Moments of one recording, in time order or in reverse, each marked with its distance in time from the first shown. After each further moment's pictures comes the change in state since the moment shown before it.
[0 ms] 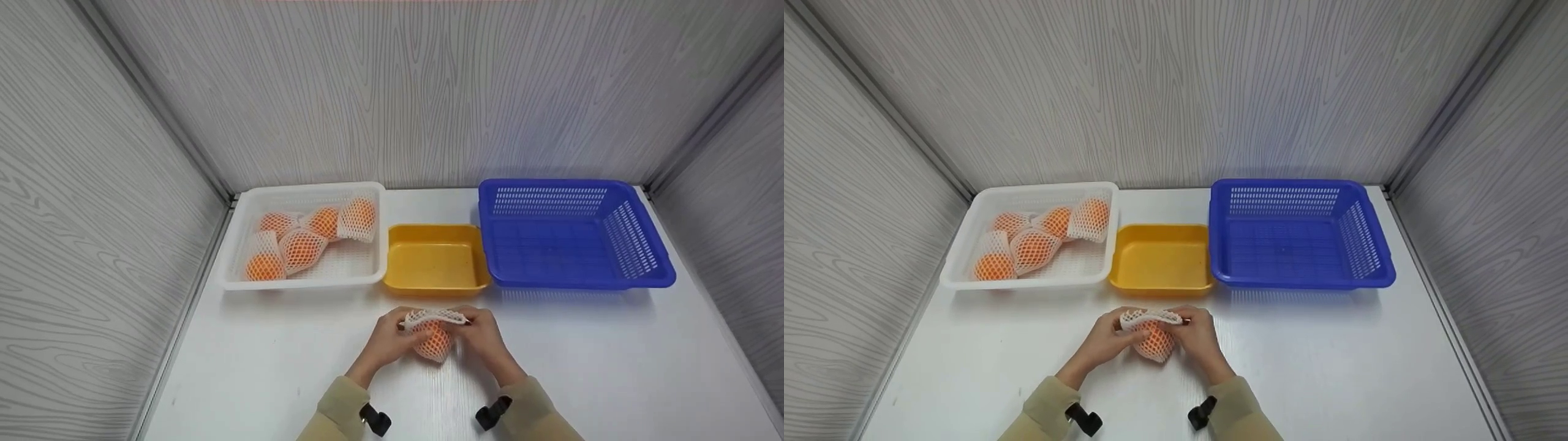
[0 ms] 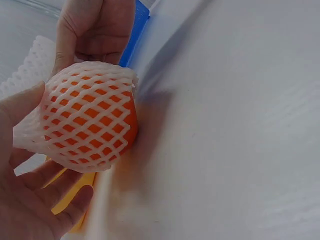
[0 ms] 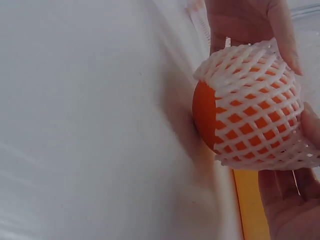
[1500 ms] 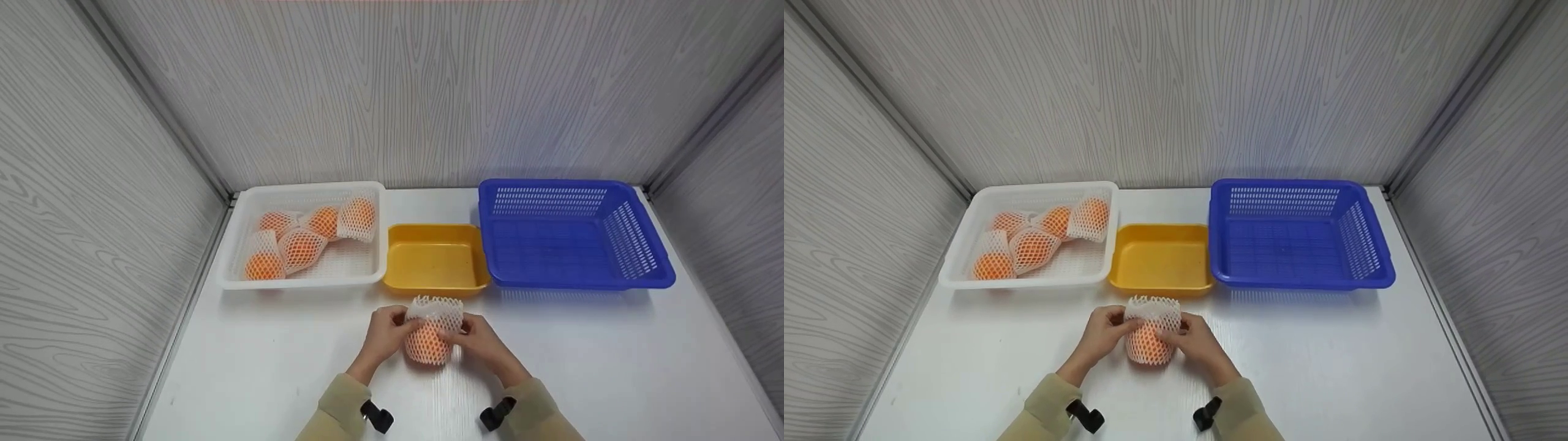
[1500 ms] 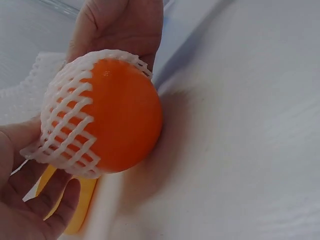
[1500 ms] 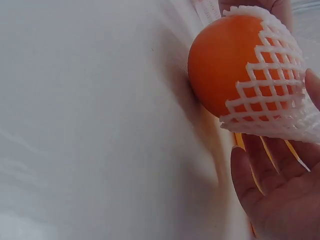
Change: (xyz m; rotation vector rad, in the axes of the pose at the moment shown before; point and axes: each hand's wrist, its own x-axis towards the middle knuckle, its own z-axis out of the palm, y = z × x) left_hand 0.004 0.003 -0.001 -0.047 0.126 -0.067; right_hand 0.006 0.040 -0.007 0.105 -0.289 0.062
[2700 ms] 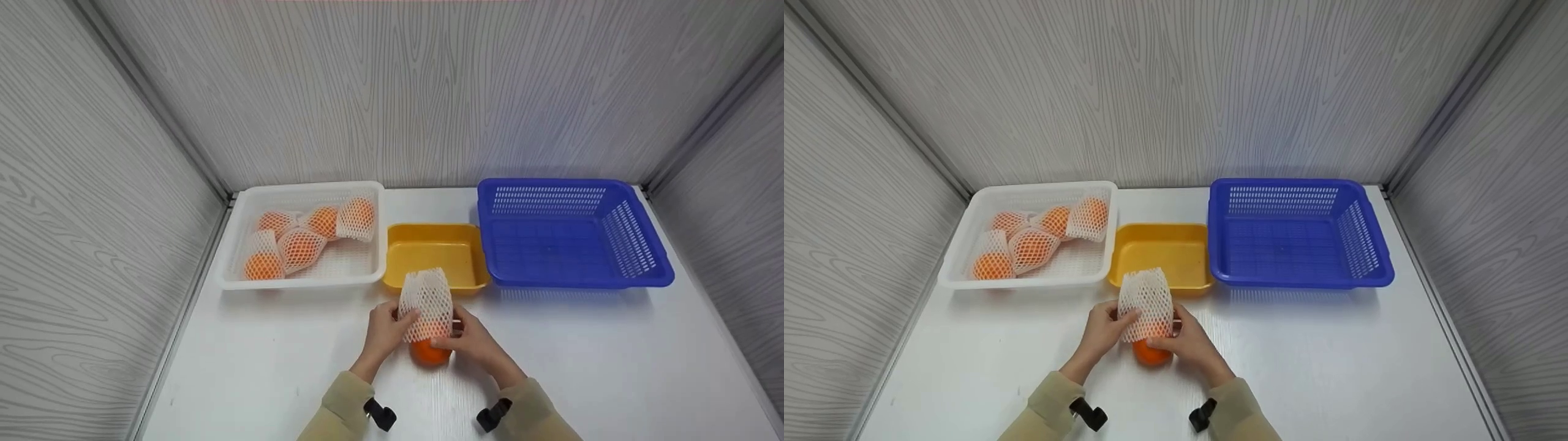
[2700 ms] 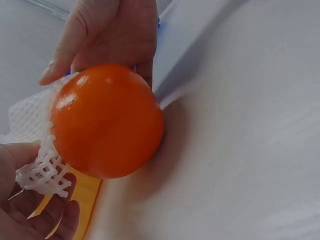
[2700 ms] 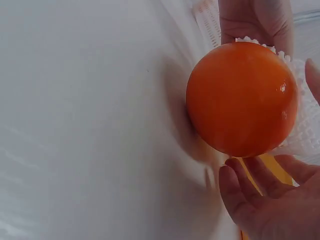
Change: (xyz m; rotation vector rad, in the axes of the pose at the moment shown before) left_hand 0.005 0.004 0.005 0.014 0.103 -0.104; right_hand 0.003 0.002 0.010 -0.059 0.037 0.098
